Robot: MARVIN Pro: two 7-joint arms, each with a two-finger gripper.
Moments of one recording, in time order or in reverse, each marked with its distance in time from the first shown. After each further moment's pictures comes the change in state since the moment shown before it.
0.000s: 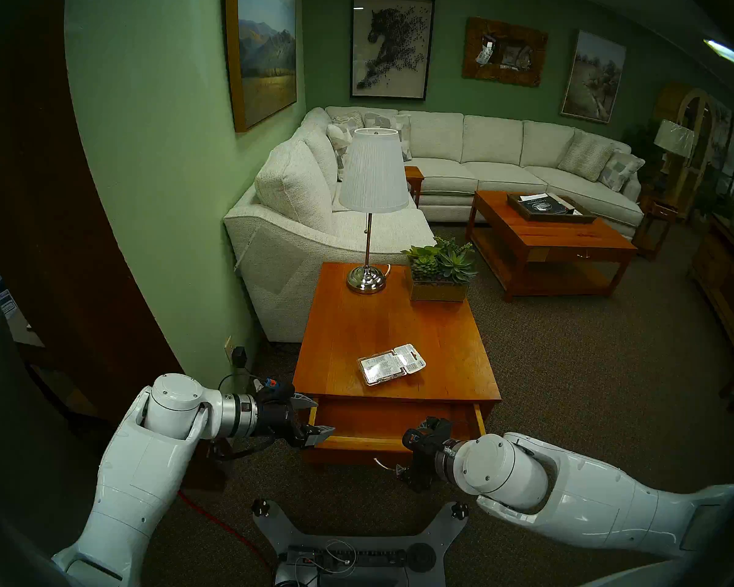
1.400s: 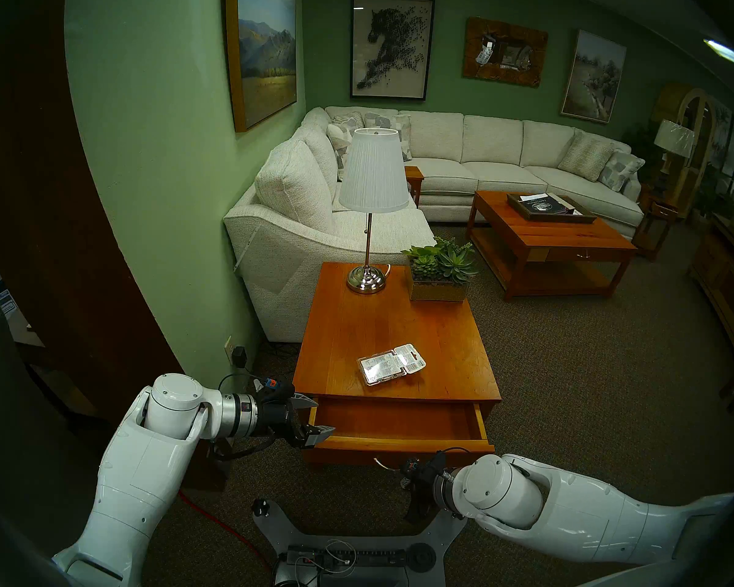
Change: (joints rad) left arm 0.000 -0.002 -0.002 0.000 0.002 0.000 -0.002; right arm -0.024 -0.038 -0.025 0.130 0.048 -0.081 0.067
